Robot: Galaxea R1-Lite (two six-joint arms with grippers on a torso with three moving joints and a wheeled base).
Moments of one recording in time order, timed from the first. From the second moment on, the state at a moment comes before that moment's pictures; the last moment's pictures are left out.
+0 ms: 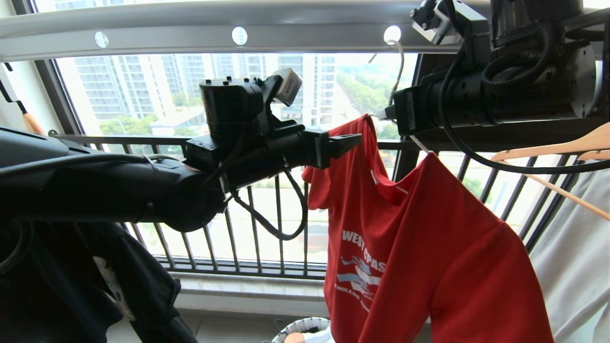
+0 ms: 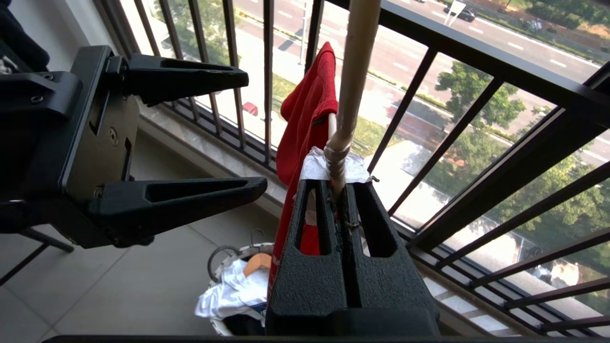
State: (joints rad) left arm -0.62 1.91 -1.36 -0.64 -0.27 -0.17; right arm 0.55 1.73 -1.76 0.34 -0.10 -0.03
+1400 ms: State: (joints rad) left arm -0.66 2.06 -1.46 -0.73 -0.13 -0.15; right arm 0.53 1.72 -1.76 0.34 -0.10 -0.03
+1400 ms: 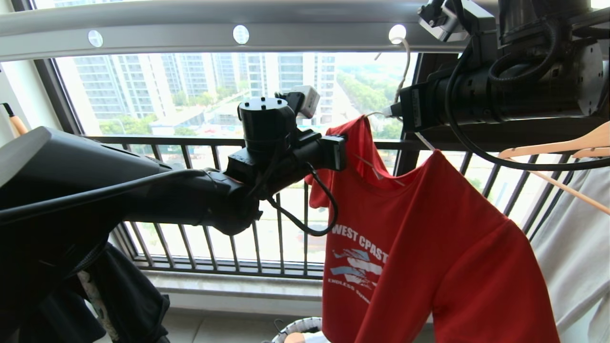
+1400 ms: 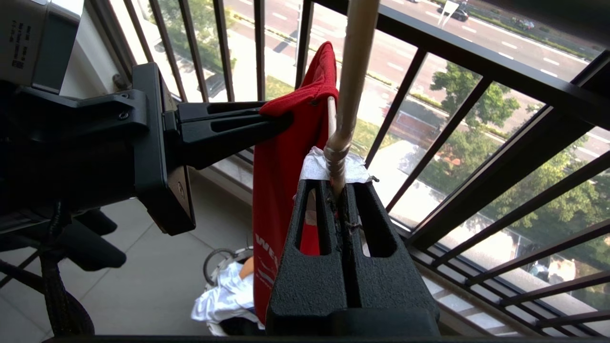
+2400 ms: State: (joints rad) left arm -0.61 2.14 -1.60 -0.64 -0.02 -0.14; right arm 0.53 1.71 -1.76 0.34 -0.10 -0.03
